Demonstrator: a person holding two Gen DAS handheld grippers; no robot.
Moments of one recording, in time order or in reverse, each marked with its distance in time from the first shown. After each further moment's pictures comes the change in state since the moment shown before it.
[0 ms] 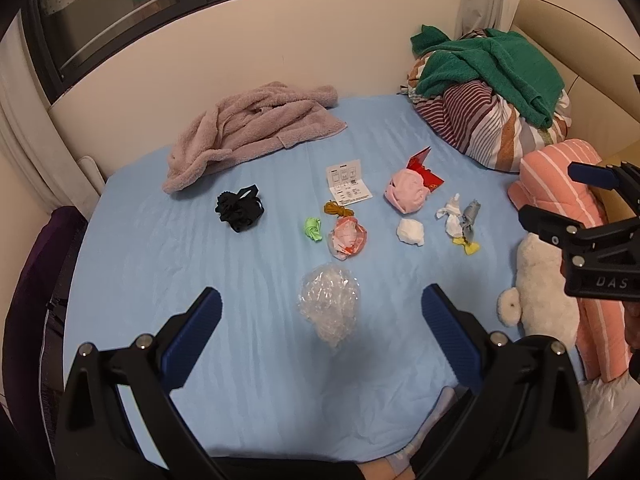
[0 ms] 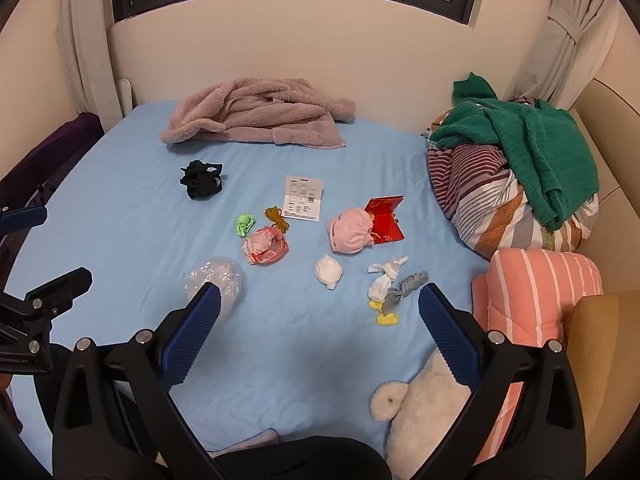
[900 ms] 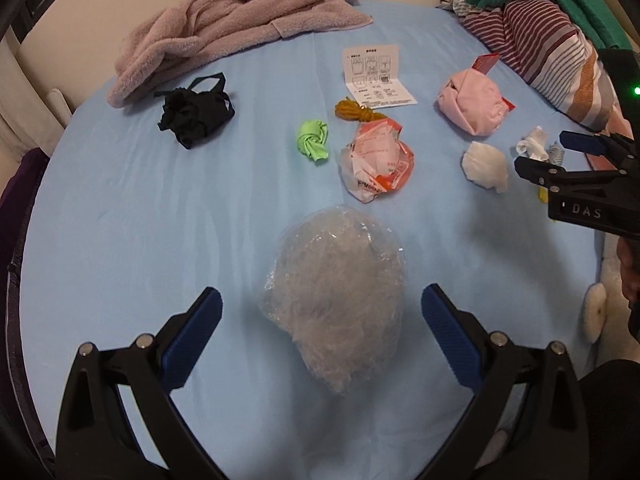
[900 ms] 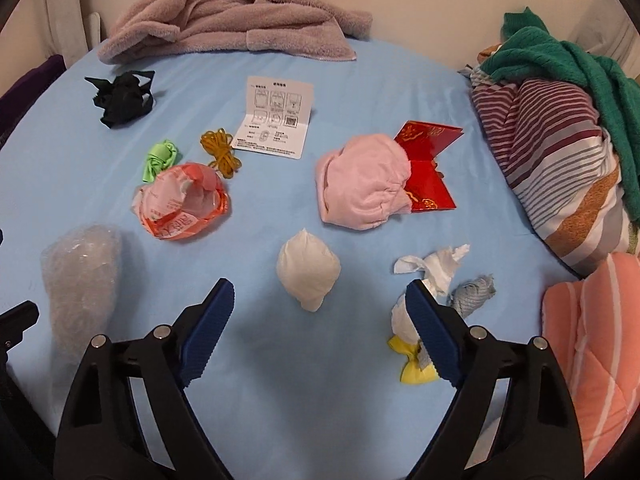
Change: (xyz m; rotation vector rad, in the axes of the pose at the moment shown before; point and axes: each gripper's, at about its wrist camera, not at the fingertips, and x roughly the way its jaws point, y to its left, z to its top) left arm 0.243 0.001 -0.043 -0.070 0.245 0.014; right arm 0.286 -0.021 -0.029 -0.073 0.182 -0.006
